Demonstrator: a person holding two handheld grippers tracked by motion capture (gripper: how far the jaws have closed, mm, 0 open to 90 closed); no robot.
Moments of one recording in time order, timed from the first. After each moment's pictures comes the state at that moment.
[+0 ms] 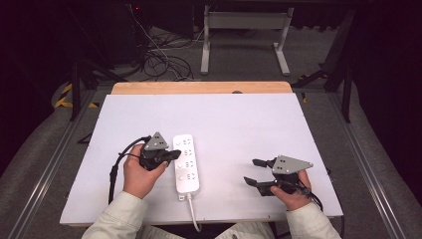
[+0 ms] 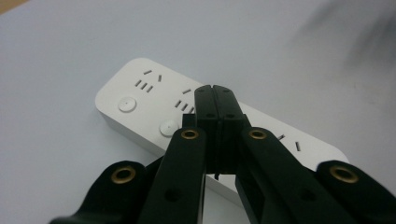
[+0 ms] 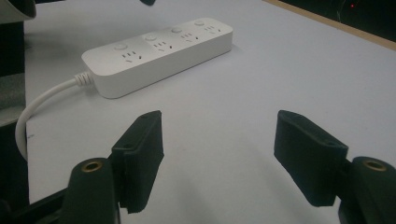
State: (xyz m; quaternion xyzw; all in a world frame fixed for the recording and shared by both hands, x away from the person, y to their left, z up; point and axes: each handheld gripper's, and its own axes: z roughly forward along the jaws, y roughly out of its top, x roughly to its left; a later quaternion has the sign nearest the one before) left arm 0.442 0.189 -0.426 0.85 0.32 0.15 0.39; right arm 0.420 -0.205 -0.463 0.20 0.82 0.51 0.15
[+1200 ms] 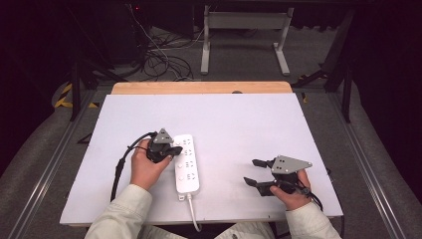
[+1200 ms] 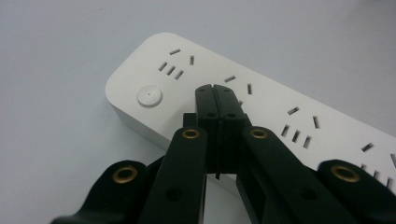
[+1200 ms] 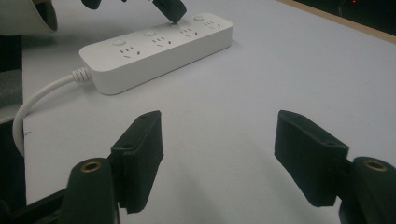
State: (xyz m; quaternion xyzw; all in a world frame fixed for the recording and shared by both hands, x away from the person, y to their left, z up) left arm 0.480 0.186 -0.457 0.86 0.33 0.15 0.36; right arm 0.422 -0.205 -0.466 0.20 0.83 0.50 0.15
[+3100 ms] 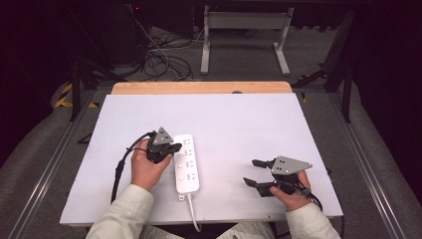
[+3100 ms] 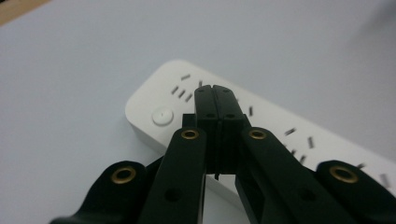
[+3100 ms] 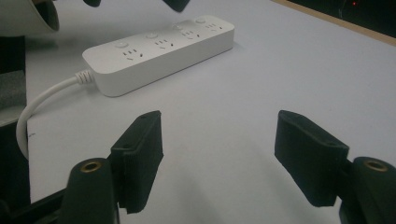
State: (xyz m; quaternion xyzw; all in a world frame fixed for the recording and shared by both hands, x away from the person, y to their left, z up) left arm 0.472 0.186 -0.442 0.84 0.33 0.18 0.39; right arm 0.420 -0.204 -0.465 0.20 0.83 0.51 0.15
